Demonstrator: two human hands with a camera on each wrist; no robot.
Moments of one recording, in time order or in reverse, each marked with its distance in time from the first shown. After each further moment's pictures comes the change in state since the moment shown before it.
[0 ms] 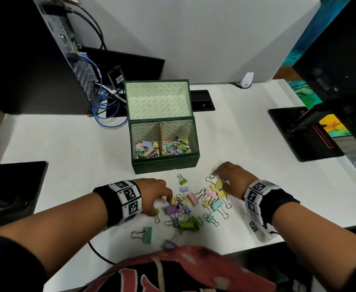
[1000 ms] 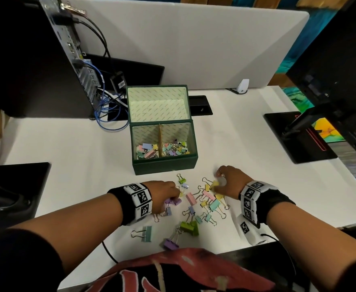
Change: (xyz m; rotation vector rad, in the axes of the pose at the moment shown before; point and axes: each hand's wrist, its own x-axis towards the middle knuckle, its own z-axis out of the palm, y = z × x) left_hand 0.013 0.016 0.008 0.014 0.115 0.072; right_hand -0.007 -0.009 -0.002 0.055 0.031 0.174
